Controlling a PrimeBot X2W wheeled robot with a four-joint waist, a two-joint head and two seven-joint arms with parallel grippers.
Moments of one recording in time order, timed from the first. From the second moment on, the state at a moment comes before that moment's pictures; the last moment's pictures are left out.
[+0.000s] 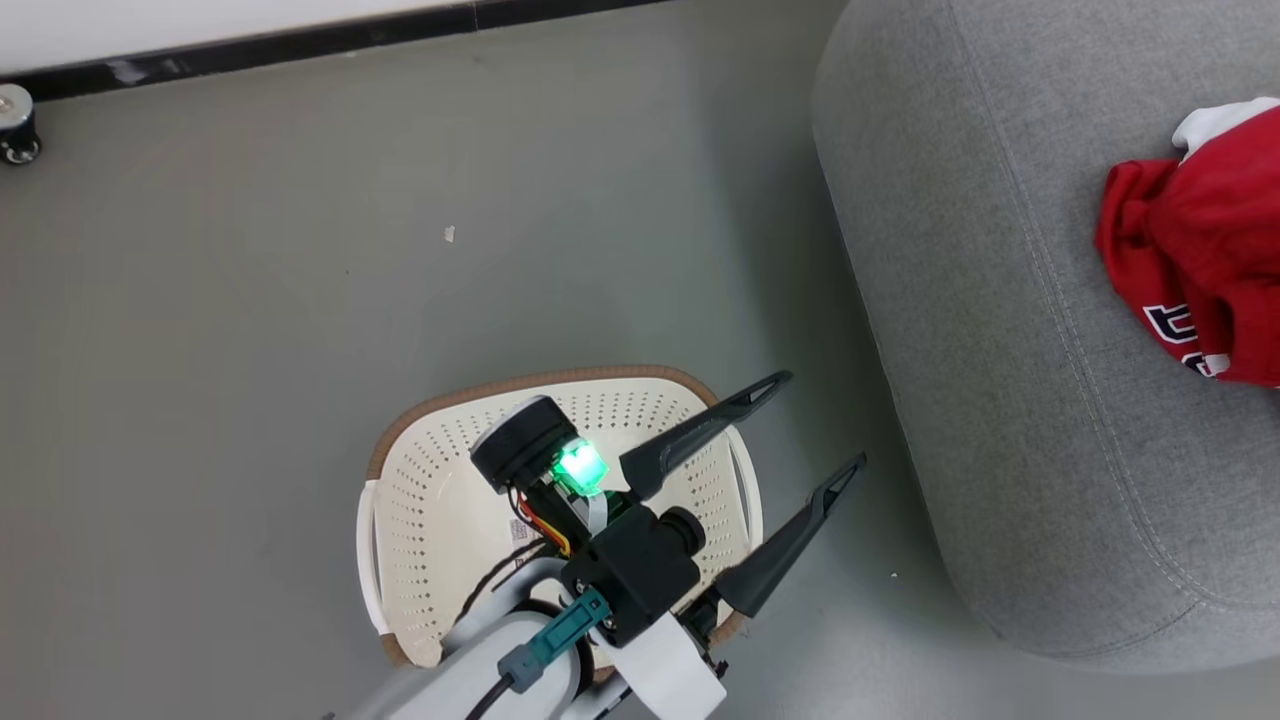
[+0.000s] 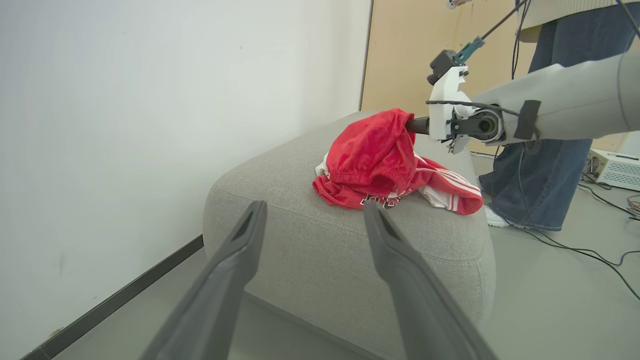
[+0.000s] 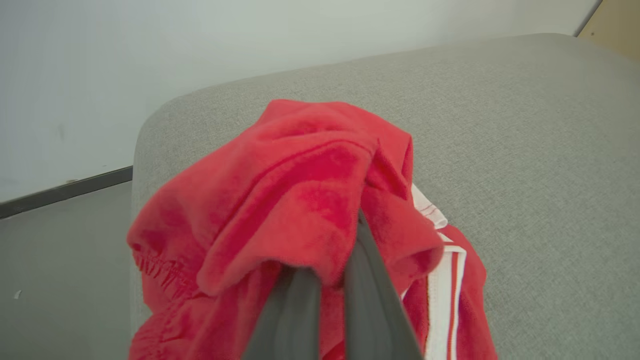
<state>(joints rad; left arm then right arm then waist) -0.48 0.10 -0.77 -0.11 -0.24 -0.06 -0.12 -0.64 -0.50 -0.05 0.81 0.41 0.13 -0.25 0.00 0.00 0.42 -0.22</state>
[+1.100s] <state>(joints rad) -0.51 0.10 -0.73 -0.02 -0.26 -0.07 -0.20 -0.44 -0.52 0.02 0.59 0.45 0.13 -0.25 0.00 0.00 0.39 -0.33</state>
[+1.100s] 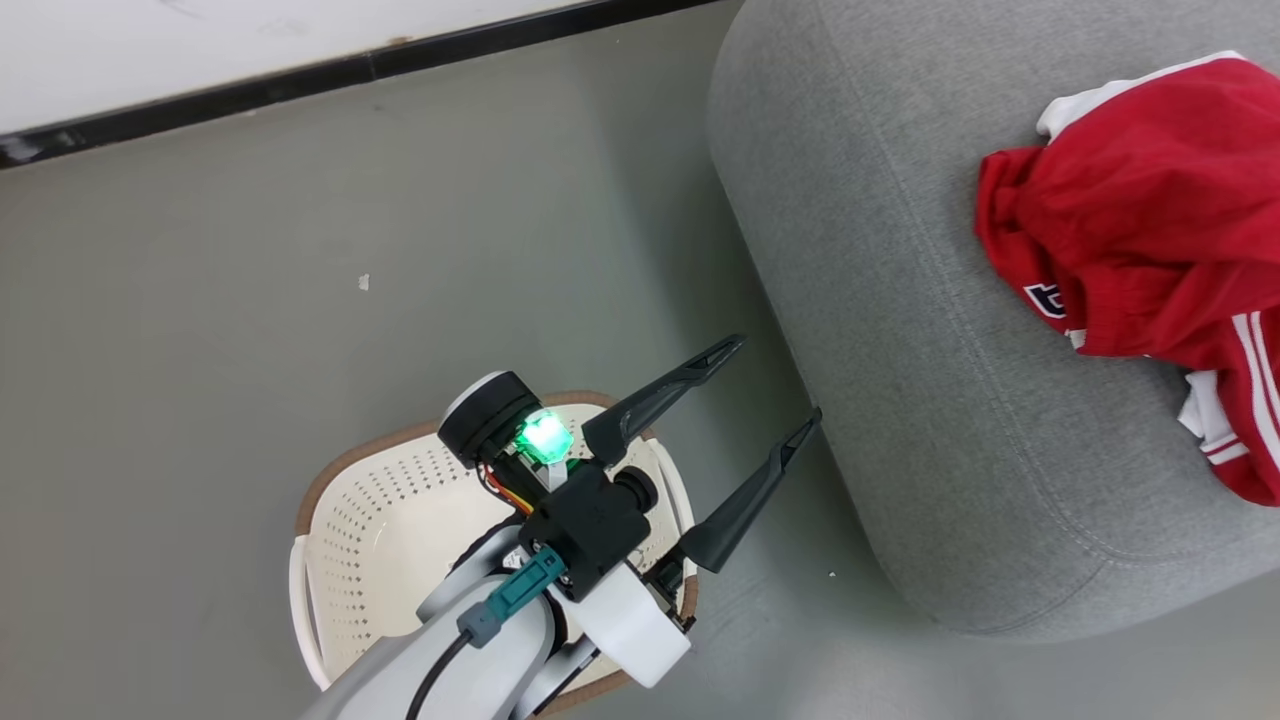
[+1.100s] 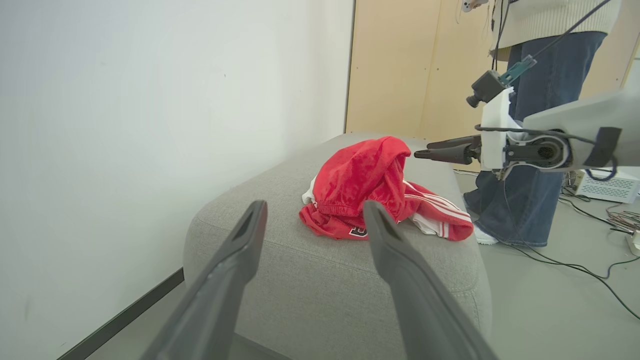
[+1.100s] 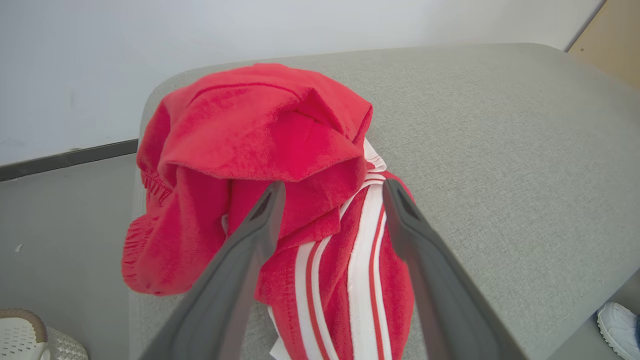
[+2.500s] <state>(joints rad) -0.27 0.13 -0.49 0.07 -0.34 0.10 -0.25 -0.49 -0.35 0.14 0.39 0.36 0.13 -0.25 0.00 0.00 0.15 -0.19</state>
